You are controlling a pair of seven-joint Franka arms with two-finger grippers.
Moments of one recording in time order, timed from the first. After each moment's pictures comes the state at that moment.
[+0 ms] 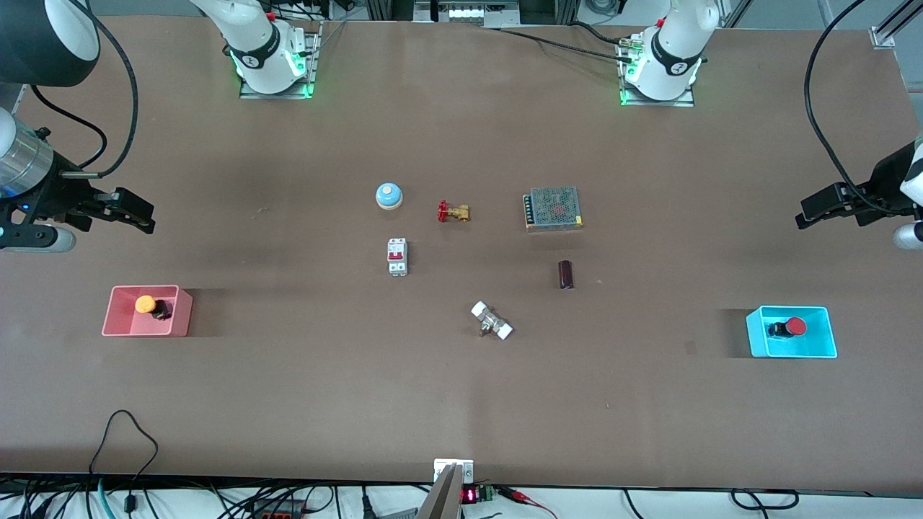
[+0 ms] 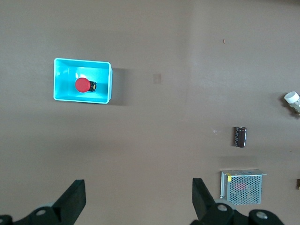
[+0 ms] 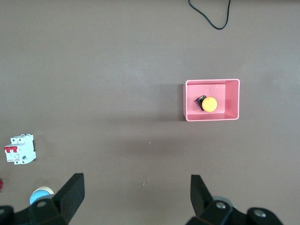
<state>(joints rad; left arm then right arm) 0.09 0.11 -0.03 -1.54 -0.04 1.66 -0.02 0.00 0.16 0.07 -1.51 -0.06 1.70 0.09</state>
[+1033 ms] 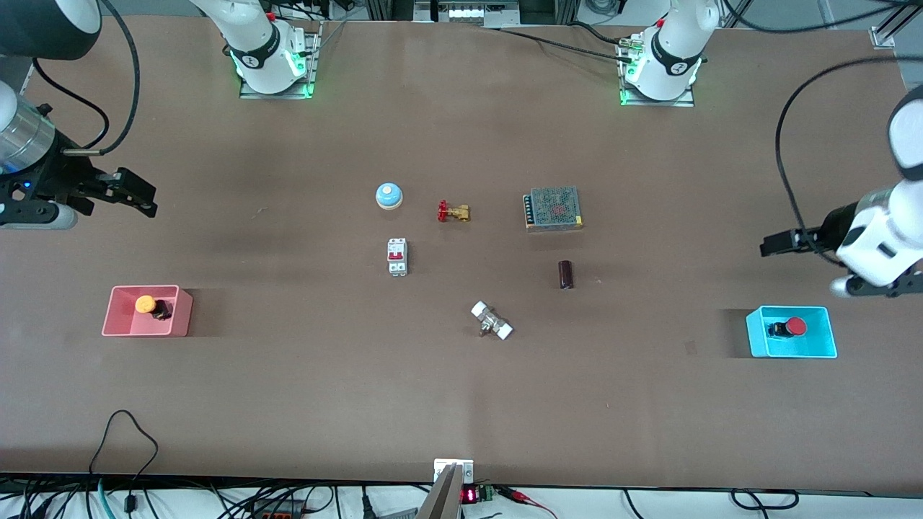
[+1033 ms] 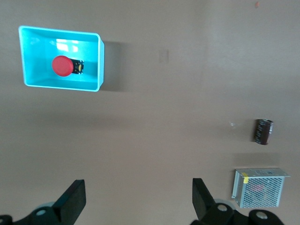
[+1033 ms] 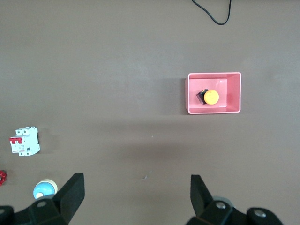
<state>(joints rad) 0.09 0.32 -0.02 -1.55 -0.04 1.69 -0.02 0.01 0.06 0.07 -1.62 -0.05 1.72 0.09</state>
